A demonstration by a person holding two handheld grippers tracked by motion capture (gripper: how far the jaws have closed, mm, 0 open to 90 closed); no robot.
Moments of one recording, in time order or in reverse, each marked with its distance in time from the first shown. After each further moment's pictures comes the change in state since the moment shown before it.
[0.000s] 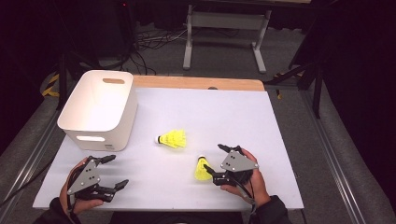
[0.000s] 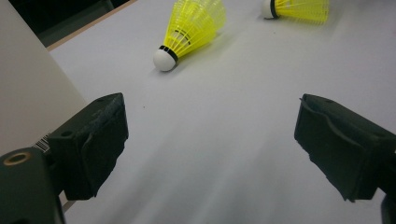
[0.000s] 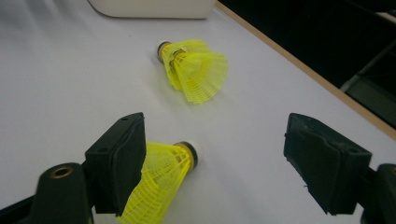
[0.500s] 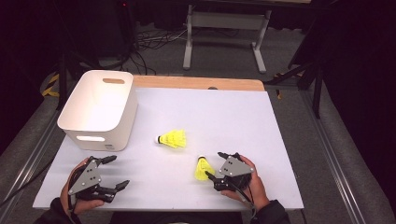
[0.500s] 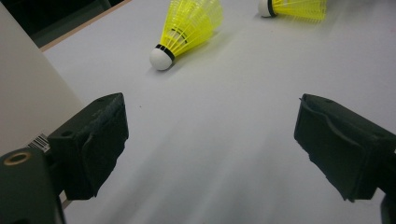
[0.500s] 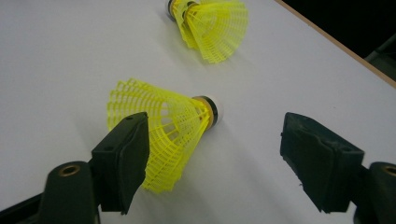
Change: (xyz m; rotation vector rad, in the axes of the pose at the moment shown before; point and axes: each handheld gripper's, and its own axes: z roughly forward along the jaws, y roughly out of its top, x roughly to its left) left arm -0.001 0.000 0.001 0.009 -0.005 0.004; right arm 0.008 -0.024 0.010 0.090 0.020 0.004
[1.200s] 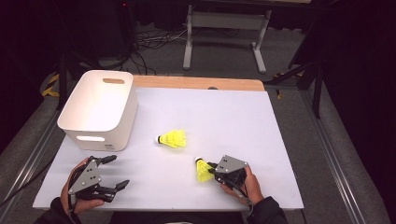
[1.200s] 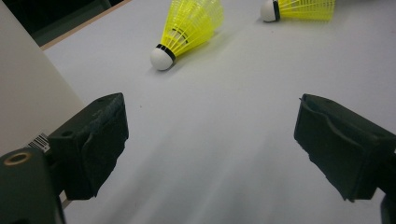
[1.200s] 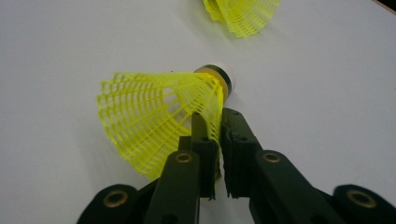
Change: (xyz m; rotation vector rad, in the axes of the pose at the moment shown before) left arm 0.001 0.000 0.001 -0.003 -0.002 -0.009; right arm -0.003 -0.009 0.020 0.052 0.110 0.023
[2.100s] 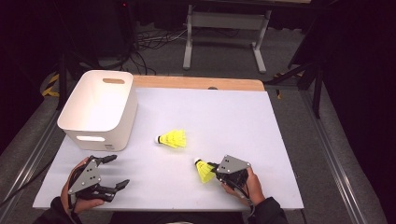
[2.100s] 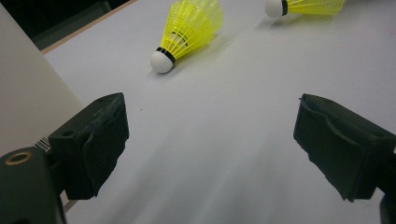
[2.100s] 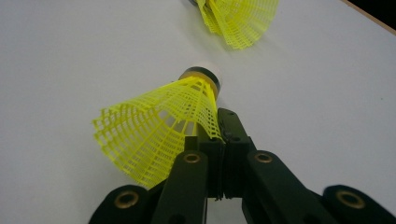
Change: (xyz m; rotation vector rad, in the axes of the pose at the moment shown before) left arm 0.000 0.000 0.000 -0.007 0.000 0.011; right arm 0.001 0.005 -0.008 -0.022 -0.010 -0.011
